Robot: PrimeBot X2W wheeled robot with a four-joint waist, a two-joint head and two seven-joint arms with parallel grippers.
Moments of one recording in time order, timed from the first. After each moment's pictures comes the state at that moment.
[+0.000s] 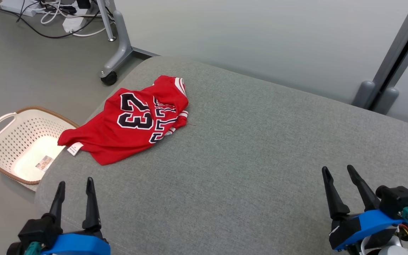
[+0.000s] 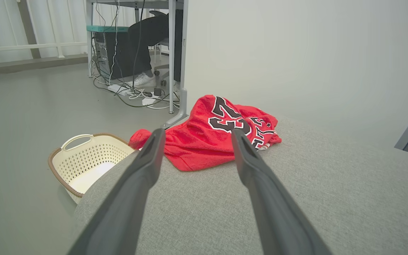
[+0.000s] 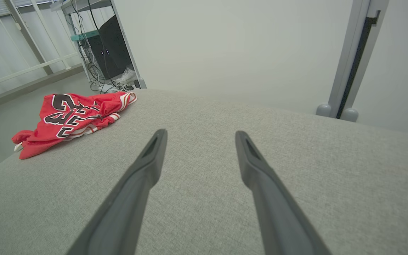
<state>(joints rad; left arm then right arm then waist) -0.01 0.11 0.01 0.29 -0.23 -0.08 -0.26 -0.06 -0.10 -0.01 0.19 0.24 0.13 -0.08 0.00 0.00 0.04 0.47</state>
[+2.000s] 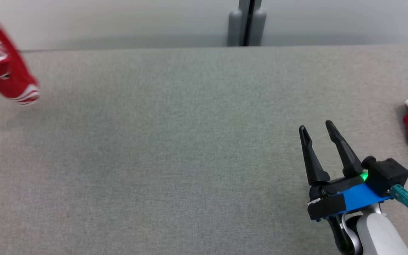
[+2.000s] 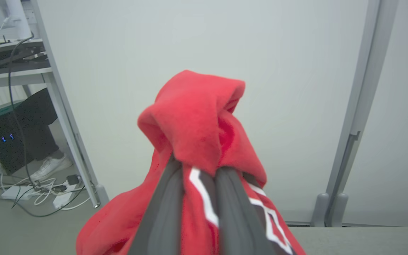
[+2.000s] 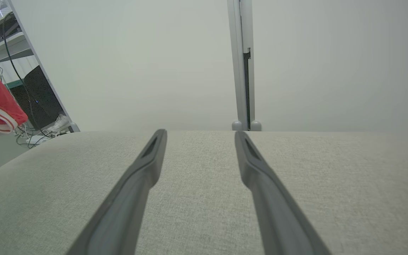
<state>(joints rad) -0.71 0.55 0.07 0.12 -0.43 -0.07 0.37 -0.22 -0.10 0.13 0.15 0.26 0.13 -0.21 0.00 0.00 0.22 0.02</state>
